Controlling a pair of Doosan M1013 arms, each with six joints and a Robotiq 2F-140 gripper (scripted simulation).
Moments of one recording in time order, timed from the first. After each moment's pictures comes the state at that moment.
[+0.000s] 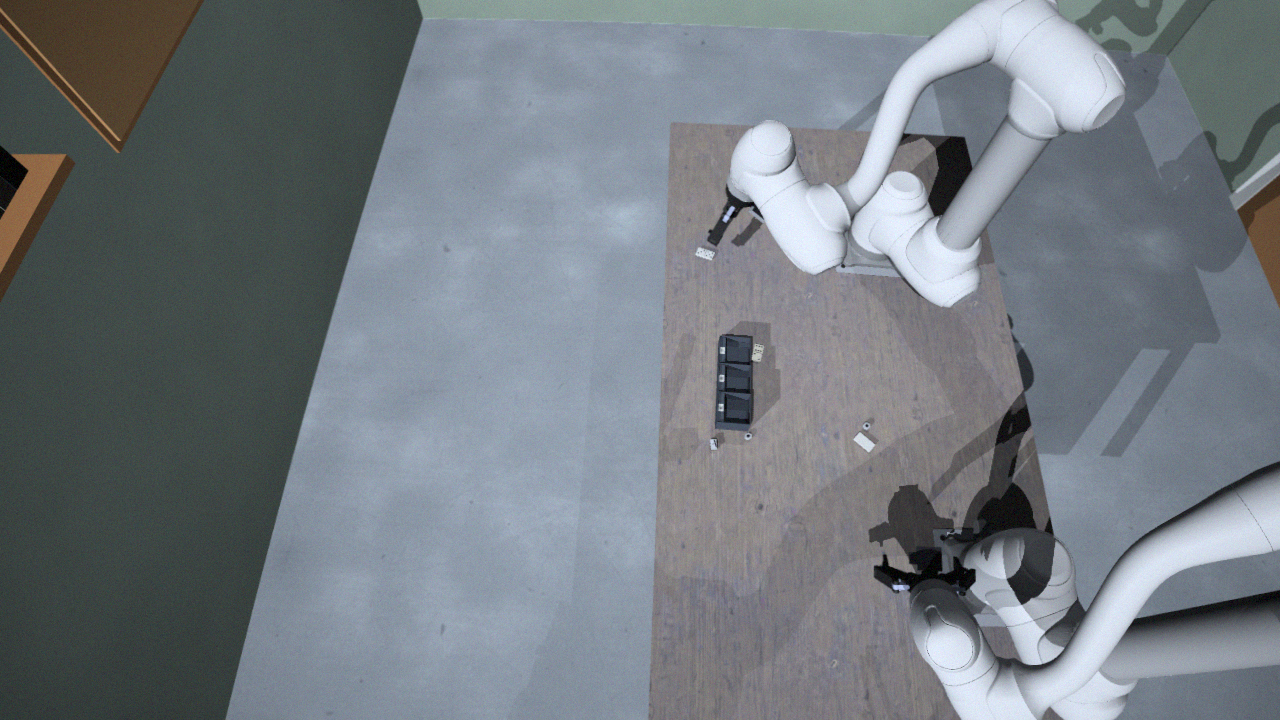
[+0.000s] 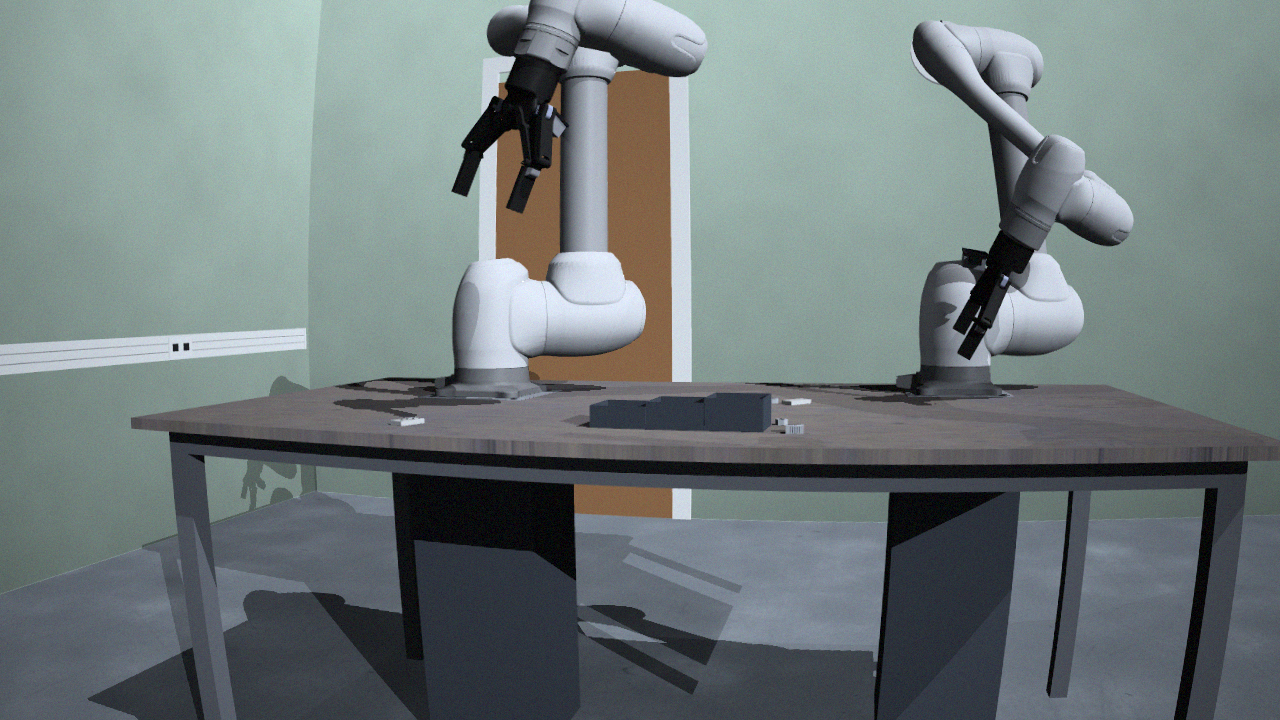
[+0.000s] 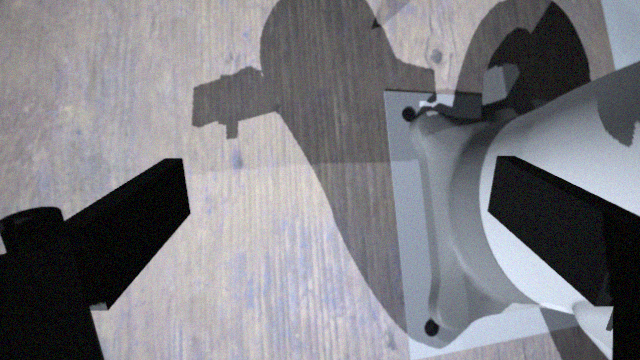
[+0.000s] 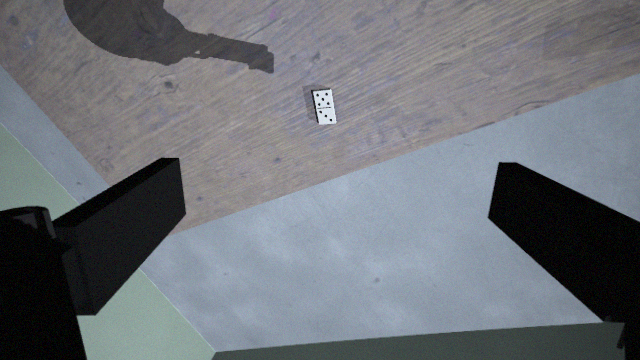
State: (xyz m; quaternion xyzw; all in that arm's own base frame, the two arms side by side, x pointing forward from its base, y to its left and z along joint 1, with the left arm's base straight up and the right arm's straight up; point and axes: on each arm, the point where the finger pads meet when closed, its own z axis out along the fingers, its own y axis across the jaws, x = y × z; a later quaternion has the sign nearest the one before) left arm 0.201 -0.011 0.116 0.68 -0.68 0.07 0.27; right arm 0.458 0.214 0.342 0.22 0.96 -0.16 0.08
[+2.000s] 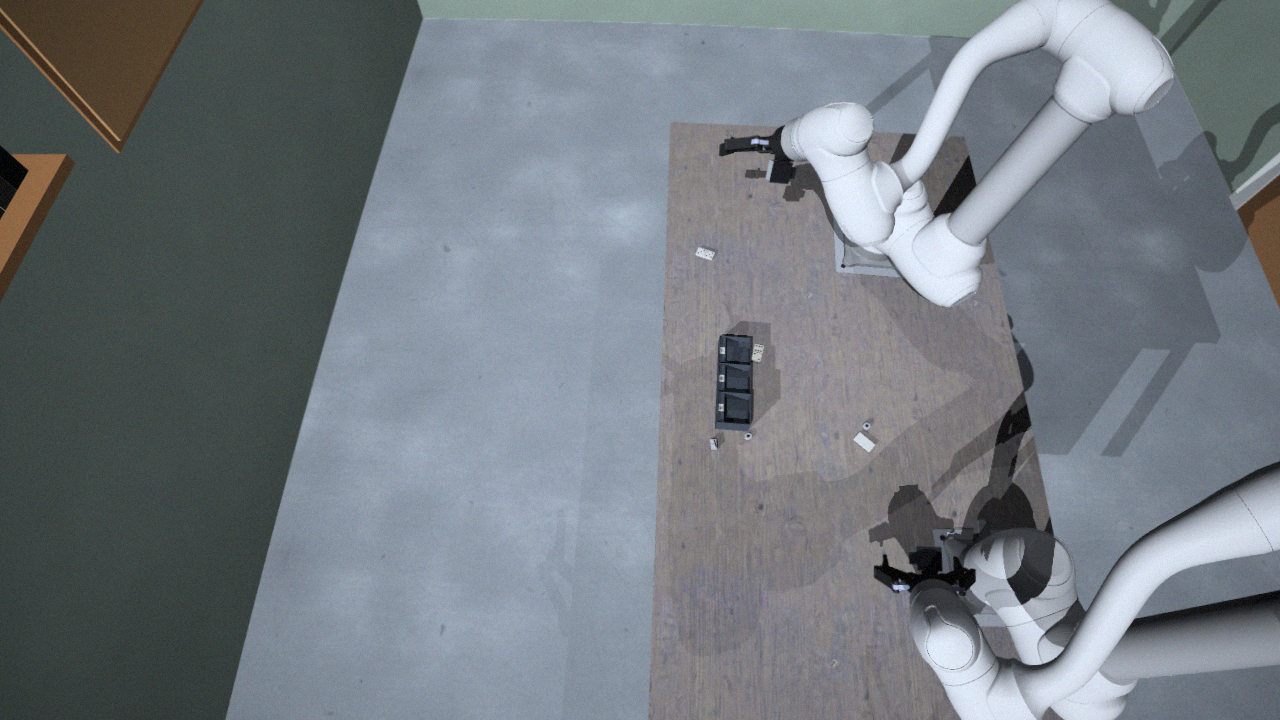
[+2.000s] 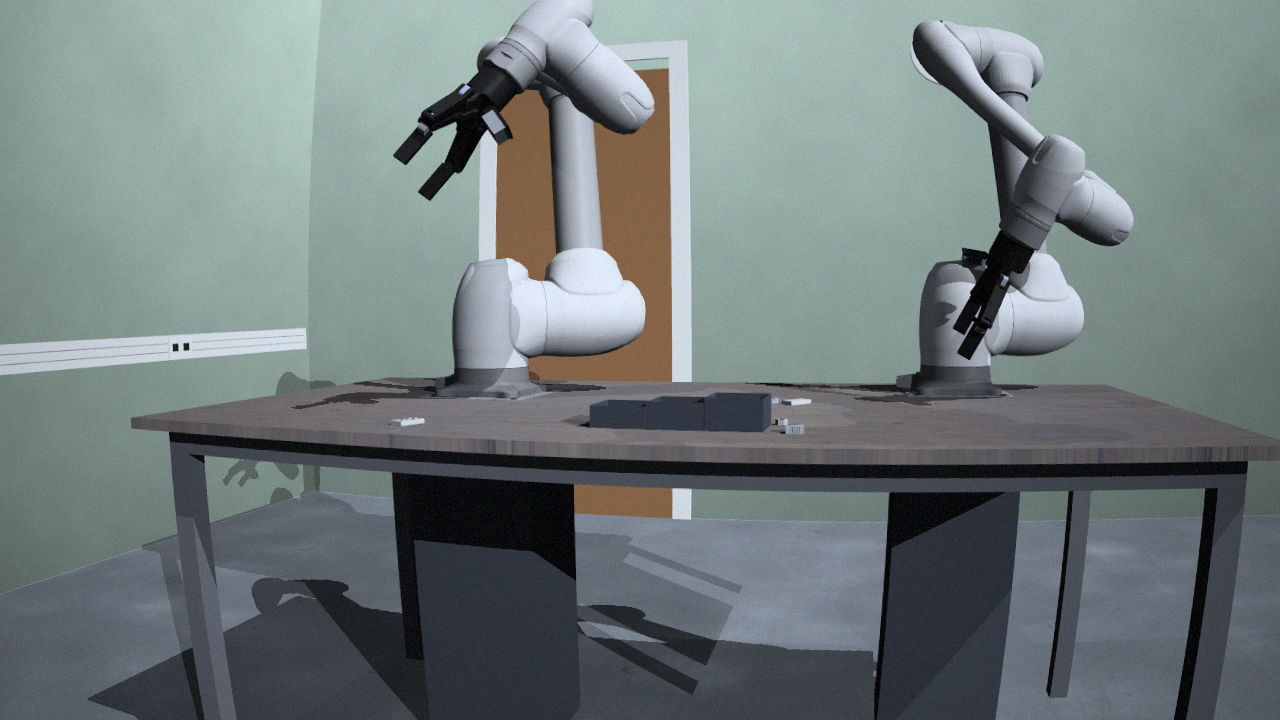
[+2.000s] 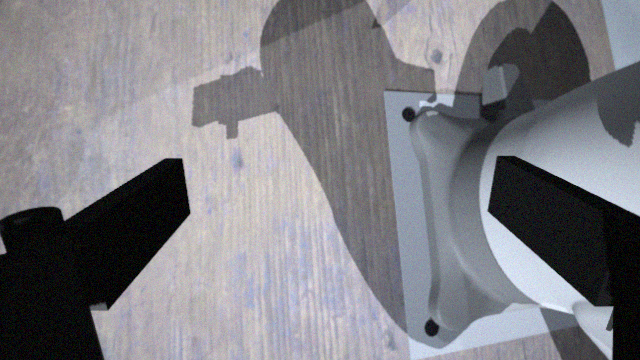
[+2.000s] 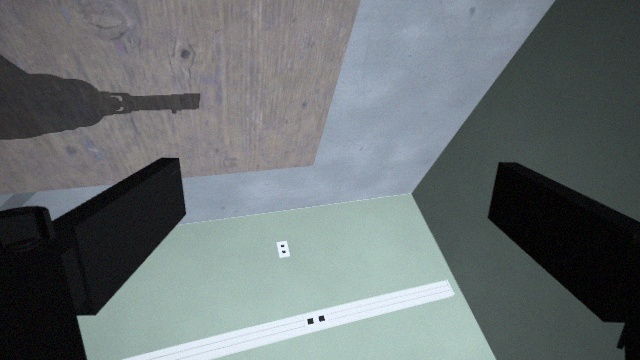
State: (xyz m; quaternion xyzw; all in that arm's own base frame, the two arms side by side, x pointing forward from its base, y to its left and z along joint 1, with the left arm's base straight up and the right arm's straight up) left arm 0.201 -0.011 0.116 0.68 -0.68 0.07 0.27; right arm 0.417 0.062 0.393 0.62 0.71 -0.09 0.33
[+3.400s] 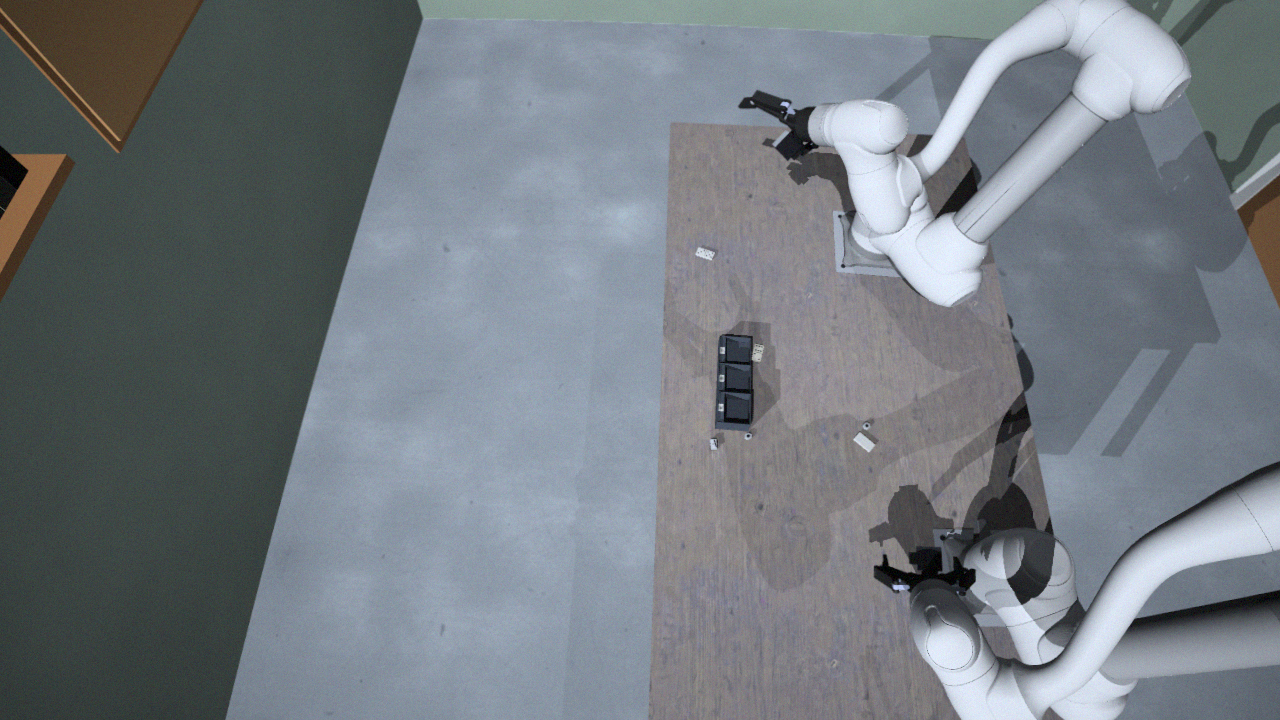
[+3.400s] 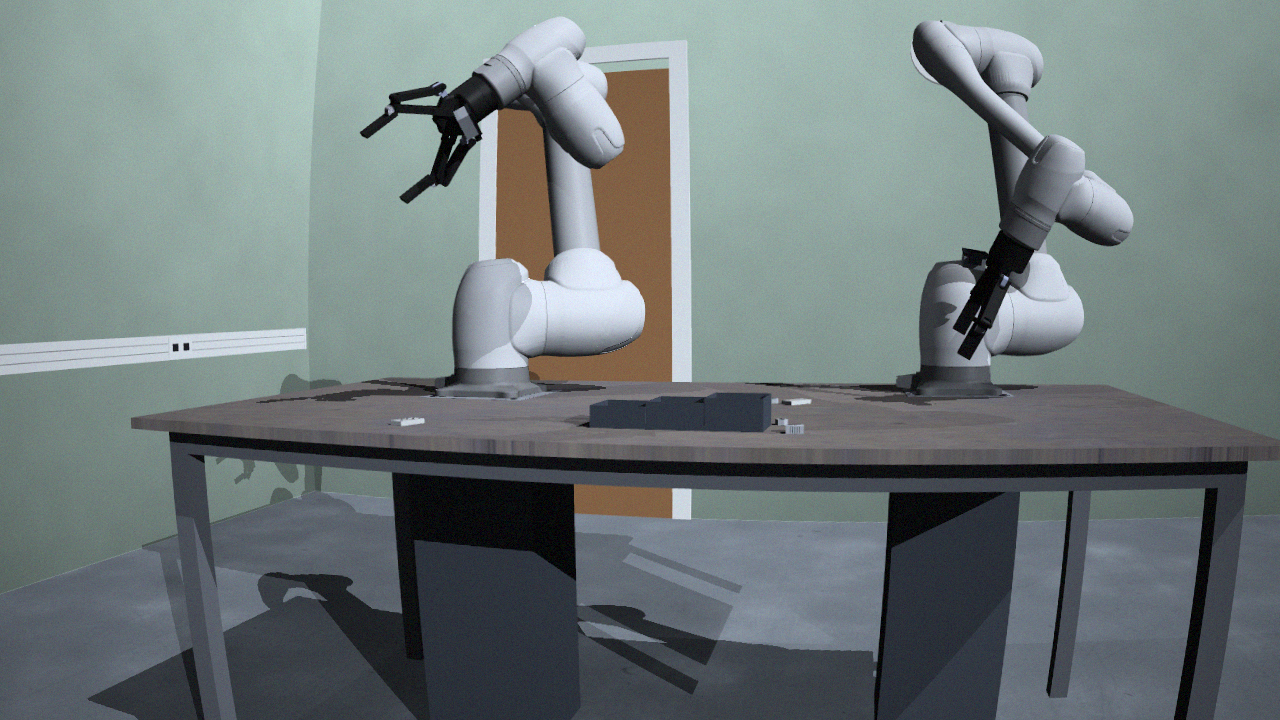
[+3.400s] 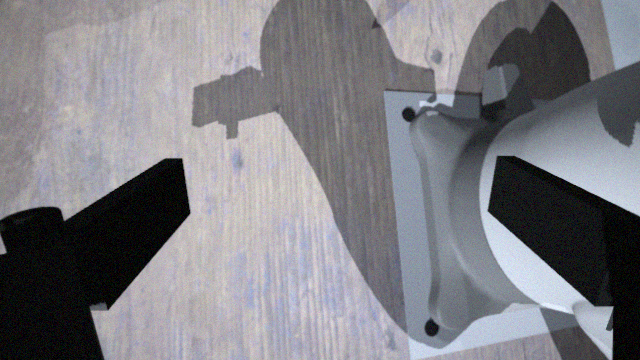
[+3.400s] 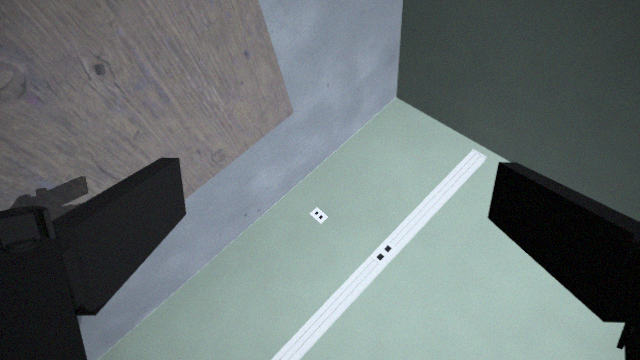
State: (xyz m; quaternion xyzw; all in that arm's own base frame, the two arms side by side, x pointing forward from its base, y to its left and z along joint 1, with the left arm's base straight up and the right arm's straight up) left arm 0.201 -0.011 0.116 0.68 -0.68 0.07 0.27; right arm 0.391 -0.010 0.420 0.75 0.50 0.04 0.43
